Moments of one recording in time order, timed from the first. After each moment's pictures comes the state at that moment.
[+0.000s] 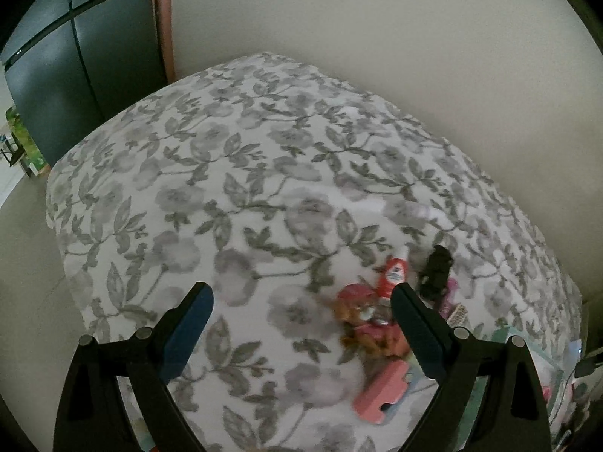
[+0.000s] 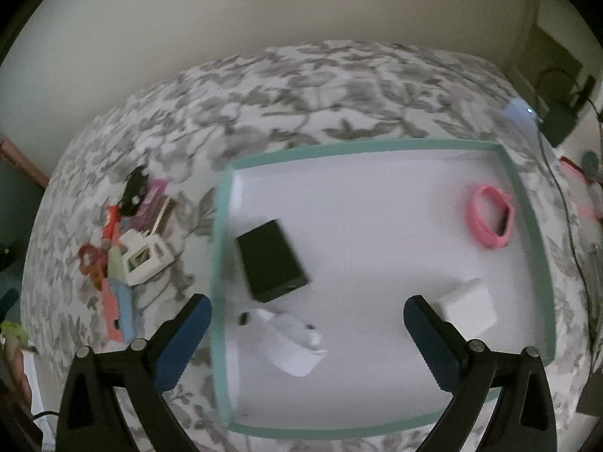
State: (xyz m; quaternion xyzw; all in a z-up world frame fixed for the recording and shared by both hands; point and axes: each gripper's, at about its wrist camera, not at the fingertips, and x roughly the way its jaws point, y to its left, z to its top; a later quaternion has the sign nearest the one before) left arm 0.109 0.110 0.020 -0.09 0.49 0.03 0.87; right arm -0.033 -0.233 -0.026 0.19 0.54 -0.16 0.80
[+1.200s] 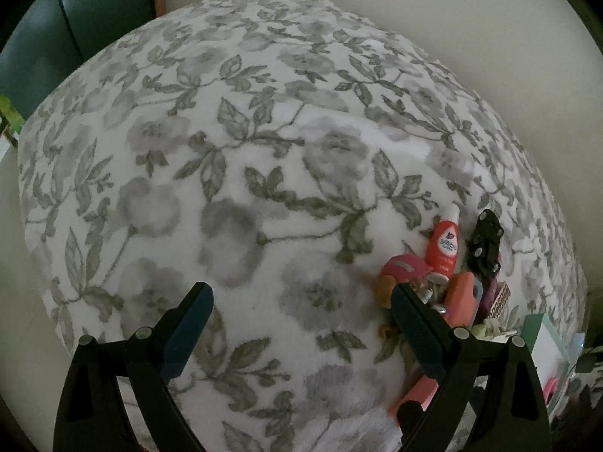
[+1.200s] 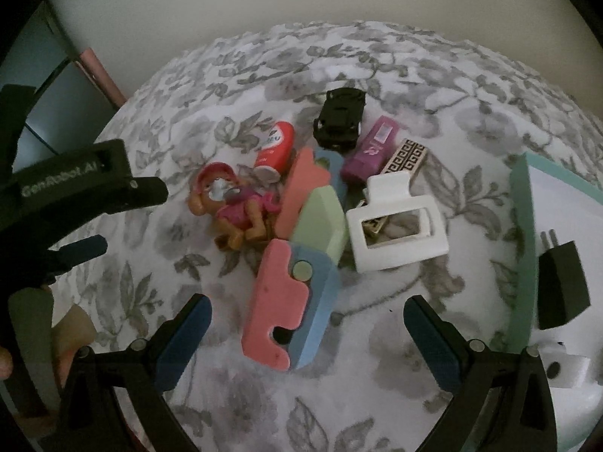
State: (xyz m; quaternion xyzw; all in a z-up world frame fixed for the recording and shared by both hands) left arm 0.138 0.129 -0.056 -0.11 0.58 0.02 0.81; right arm 0.051 -0.062 -0.077 0.13 0.55 0.01 0.83
